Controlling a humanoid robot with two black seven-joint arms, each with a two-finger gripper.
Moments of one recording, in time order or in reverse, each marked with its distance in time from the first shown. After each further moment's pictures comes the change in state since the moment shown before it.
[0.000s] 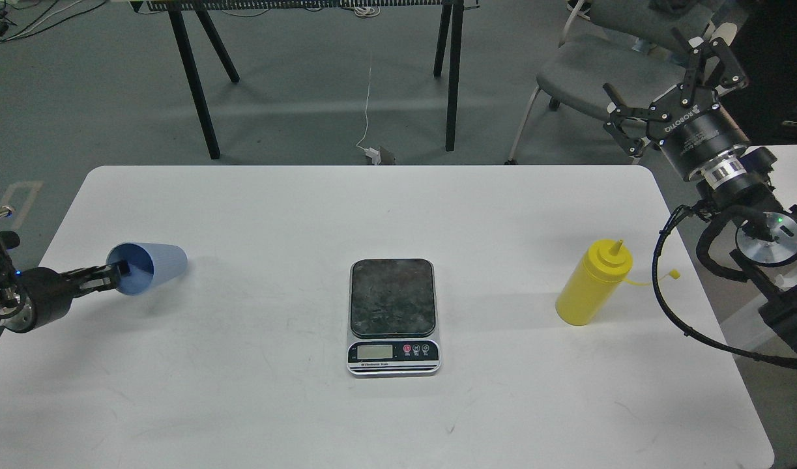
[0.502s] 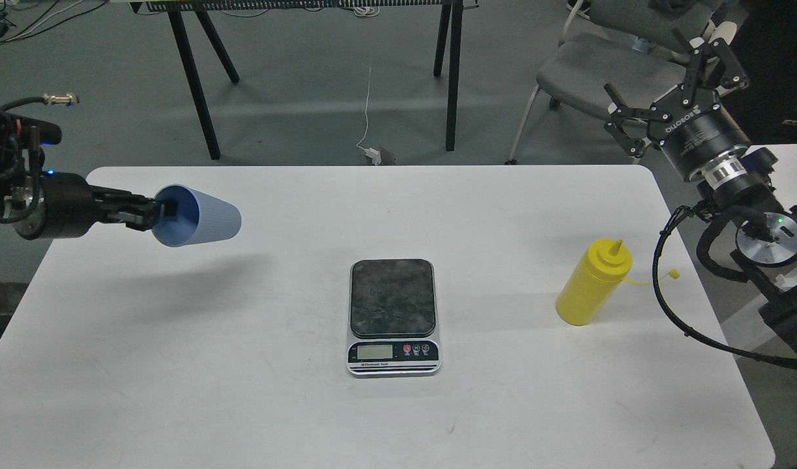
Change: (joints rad) left arm -0.409 0.097 0.002 -0.401 0.362 -0.372 0.000; right arm 0.000 0.002 -0.001 -0.004 0.000 0.000 0.000
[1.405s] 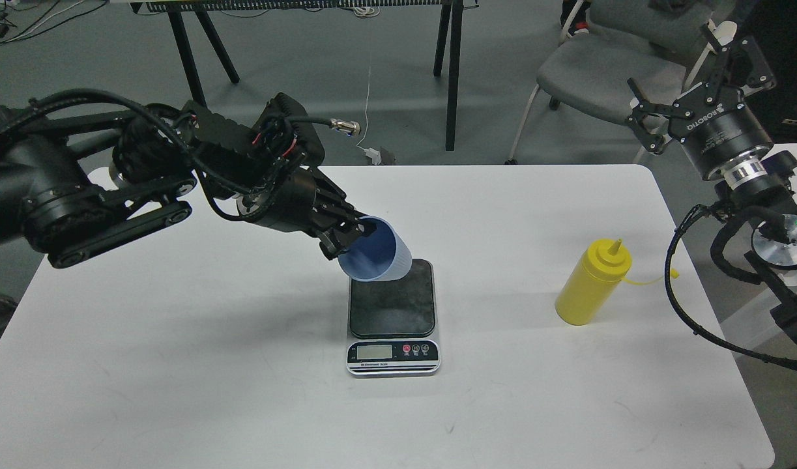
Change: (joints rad) left arm -0.263 -0.439 0.174 -0.117 0.231 -0.014 0.000; right arm -0.029 -0.010 0.061 -0.010 0.000 0.000 0.007
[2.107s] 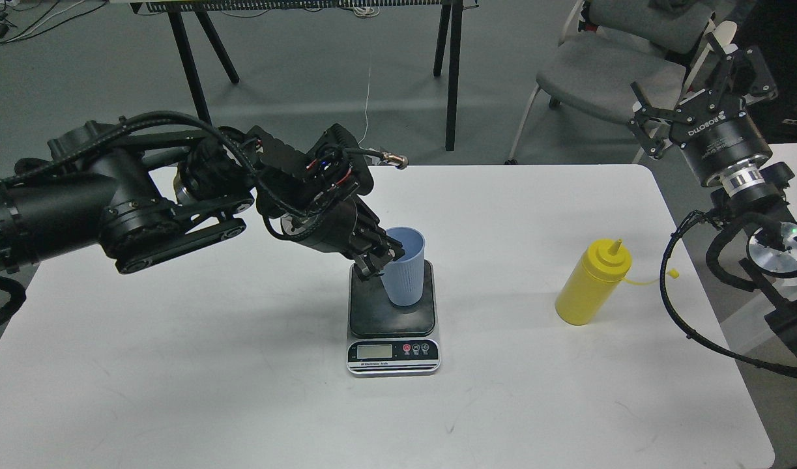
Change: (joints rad) left arm 0.005 -0.149 0.059 0.113 0.010 0.000 0.000; right arm -0.026 0.014 0.023 0.000 0.031 0.000 0.013
